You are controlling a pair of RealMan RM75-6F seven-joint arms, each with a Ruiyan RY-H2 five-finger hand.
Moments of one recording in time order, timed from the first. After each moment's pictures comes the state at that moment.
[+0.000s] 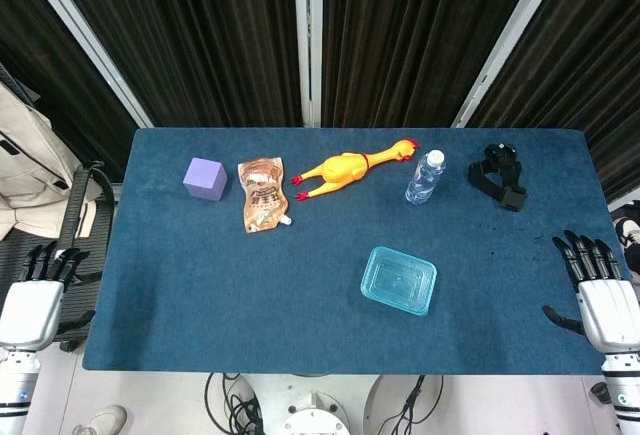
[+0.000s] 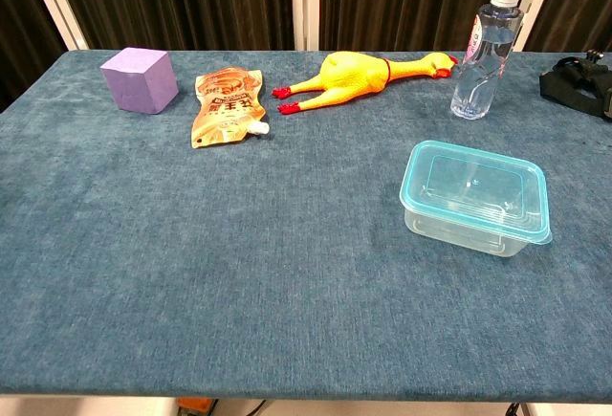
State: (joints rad) left arm -0.10 -1.14 -0.04 -1.64 1.49 1.47 0.19; right arm 0.07 -1.09 0.05 -1.57 -1.55 1.50 0.01
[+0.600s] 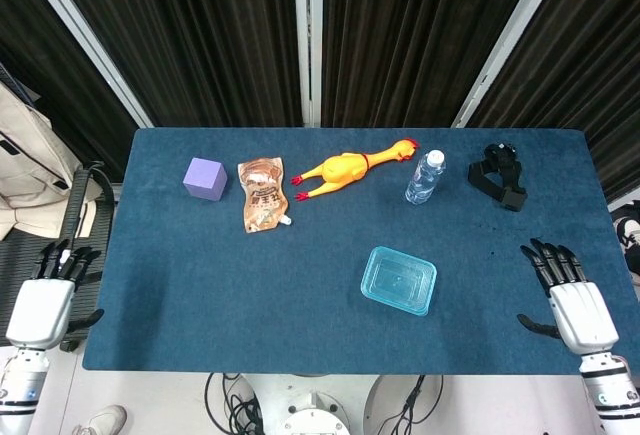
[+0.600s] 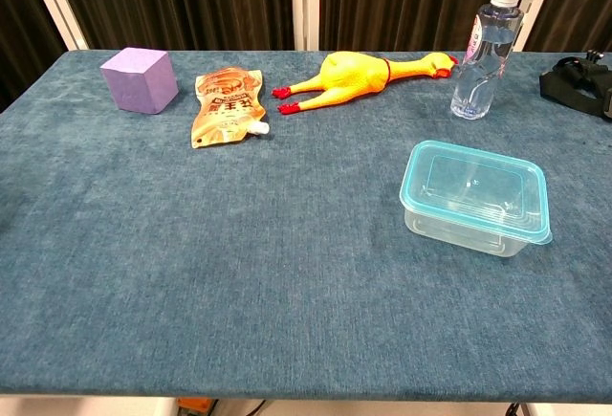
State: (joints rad) left arm -0.11 -1.14 -0.03 -1.66 1.52 1.47 0.20; right arm 0.11 -1.11 0.01 -1.58 -1.61 1.43 0.07
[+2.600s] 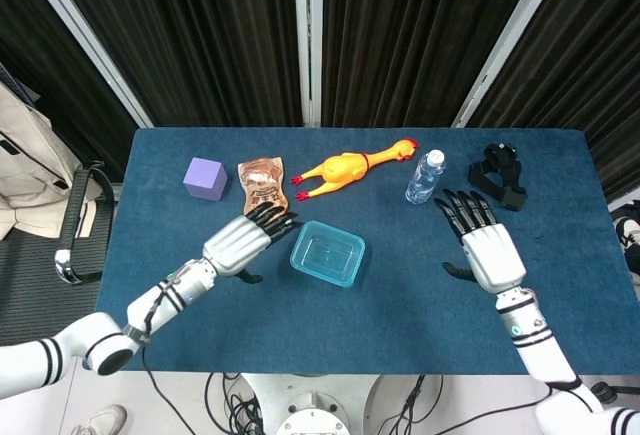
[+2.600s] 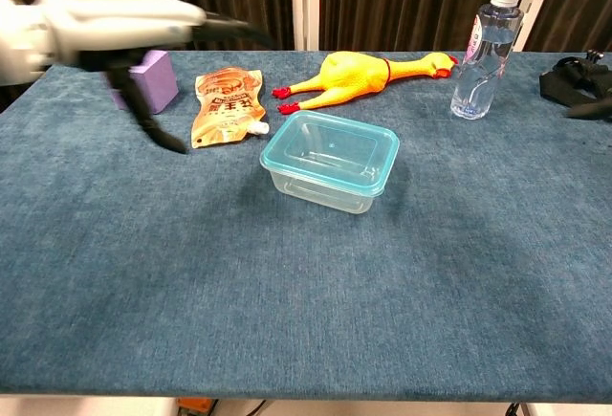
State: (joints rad) left arm -0.80 -1.33 -0.21 -1.62 1.50 0.75 0.10; right arm 0.40 -1.30 0.12 -1.59 -1.52 1.32 -0.12
